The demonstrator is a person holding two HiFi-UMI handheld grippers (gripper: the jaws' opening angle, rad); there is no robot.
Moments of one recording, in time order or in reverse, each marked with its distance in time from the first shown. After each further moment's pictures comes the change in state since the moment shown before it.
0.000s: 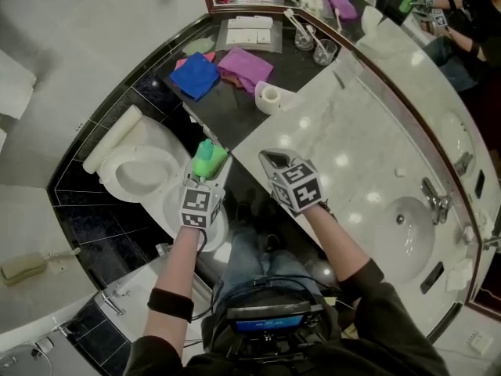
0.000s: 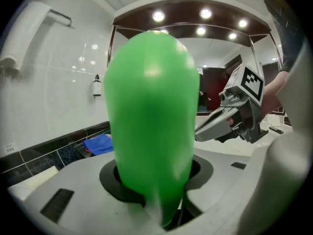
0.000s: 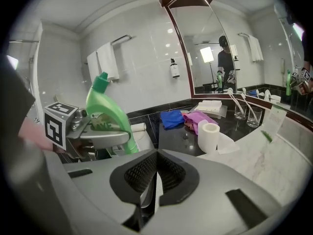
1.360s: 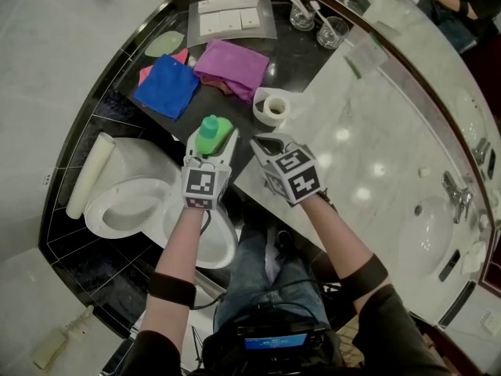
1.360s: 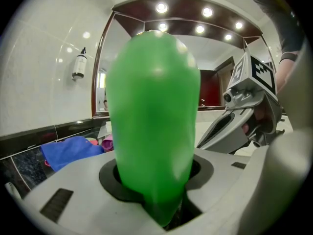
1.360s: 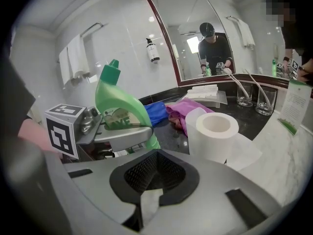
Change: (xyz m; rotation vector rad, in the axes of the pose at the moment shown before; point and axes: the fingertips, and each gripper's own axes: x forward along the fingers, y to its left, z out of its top) left arm 0.194 0.075 -0.023 0.055 -0.076 -0.154; right arm 0.145 -0.098 0.016 0.122 0.030 -0.069
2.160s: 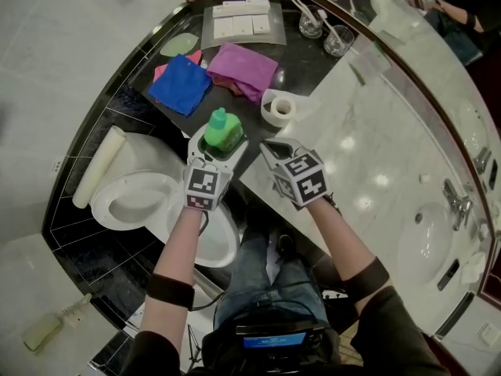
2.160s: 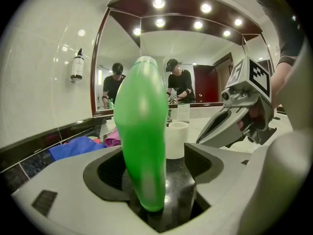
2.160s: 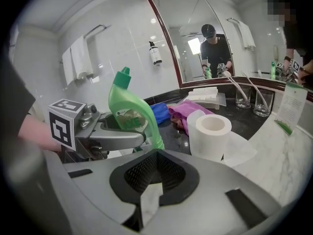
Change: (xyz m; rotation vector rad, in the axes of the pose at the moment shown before) left arm -0.026 -0.007 0.004 0.016 0.073 -0.021; right arm -0.018 0.006 -0.009 -0.013 -0.004 0.008
